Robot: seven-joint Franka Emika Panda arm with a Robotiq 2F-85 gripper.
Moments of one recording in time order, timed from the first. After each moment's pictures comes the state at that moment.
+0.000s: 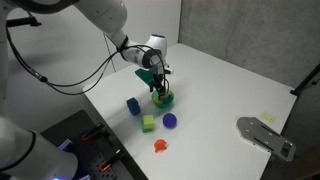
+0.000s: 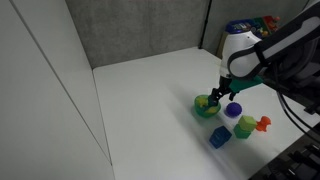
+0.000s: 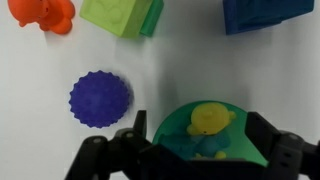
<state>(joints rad) 0.08 0.52 -0.02 -2.07 -0.07 2.42 0.30</state>
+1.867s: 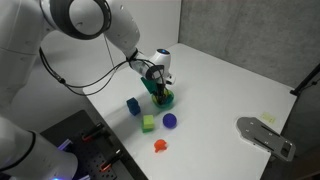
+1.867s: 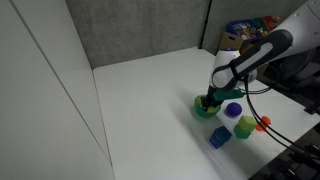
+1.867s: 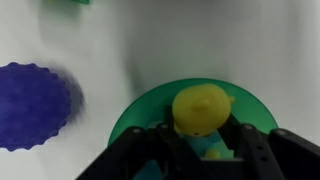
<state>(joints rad) 0.08 0.76 -0.01 -1.90 0.11 2.56 0.30</state>
